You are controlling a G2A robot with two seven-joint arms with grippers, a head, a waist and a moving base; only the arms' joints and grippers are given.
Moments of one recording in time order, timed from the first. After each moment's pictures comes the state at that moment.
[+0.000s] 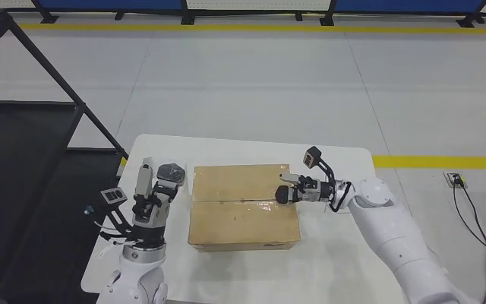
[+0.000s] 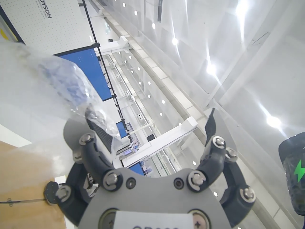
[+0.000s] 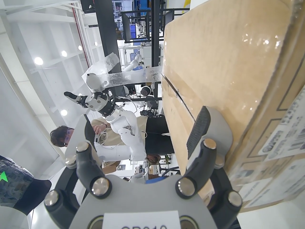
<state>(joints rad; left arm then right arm) 1.40 -1.33 -1.40 -2.05 -0.10 -0.36 0.03 -0.49 -1.26 1.02 -0.71 0.58 -0.32 1.31</state>
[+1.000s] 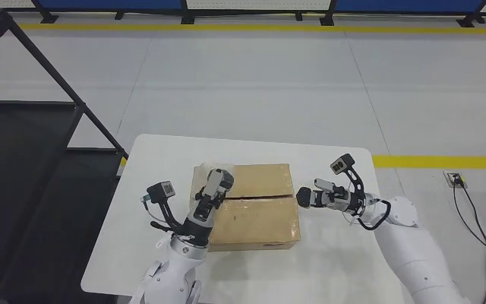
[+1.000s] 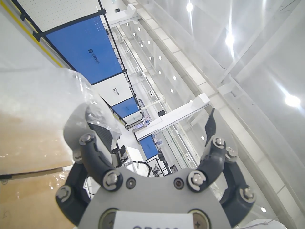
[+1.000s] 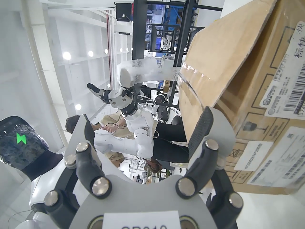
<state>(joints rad) 1.29 -1.36 -1.20 -1.93 0.10 -0.29 0.03 -0.70 -1.17 1.25 -0.88 0.69 -0.41 1.41</state>
